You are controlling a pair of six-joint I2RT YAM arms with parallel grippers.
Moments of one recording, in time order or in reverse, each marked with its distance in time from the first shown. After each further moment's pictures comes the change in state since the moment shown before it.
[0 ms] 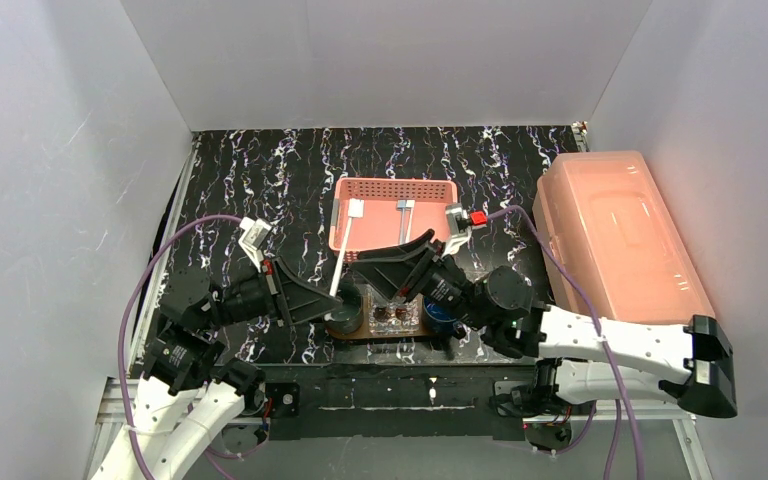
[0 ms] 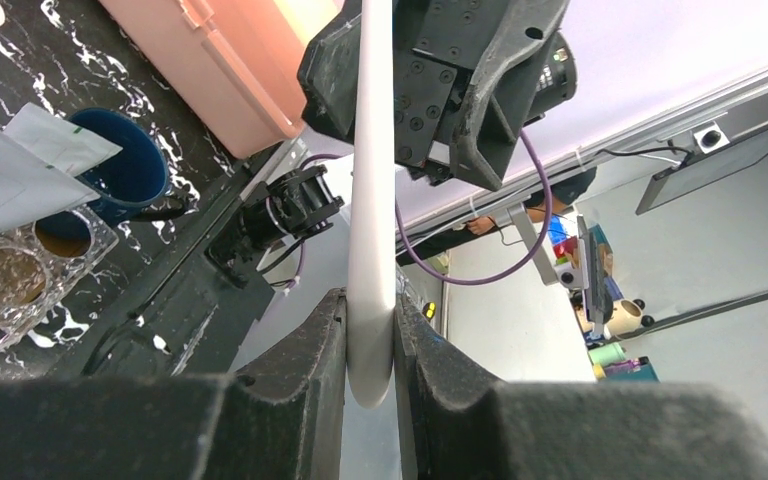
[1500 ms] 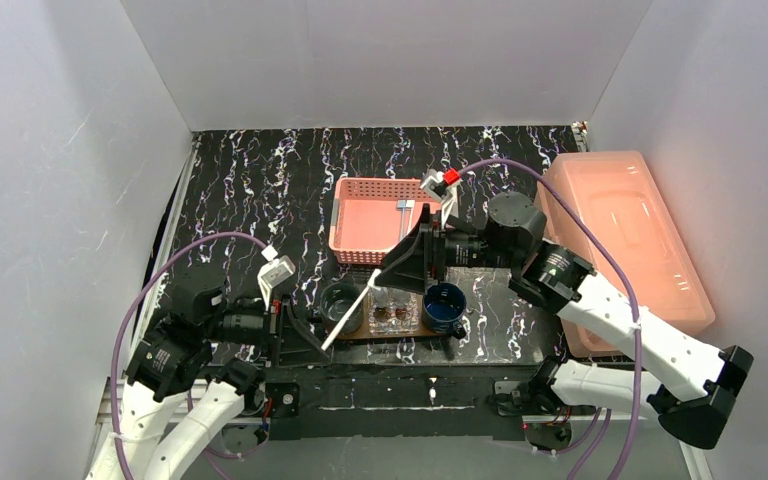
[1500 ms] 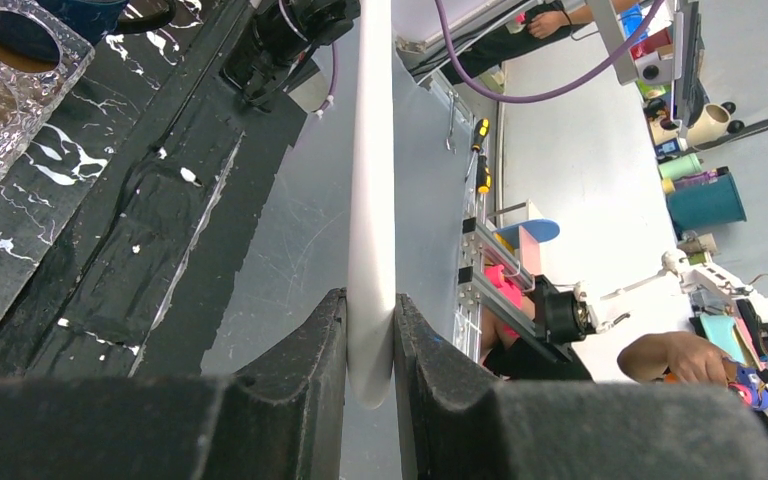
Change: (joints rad) left arm -0.008 0.024 0.132 -0.610 0.239 0.548; right arm -0.375 -0.014 0.367 -0.843 -0.782 -0.225
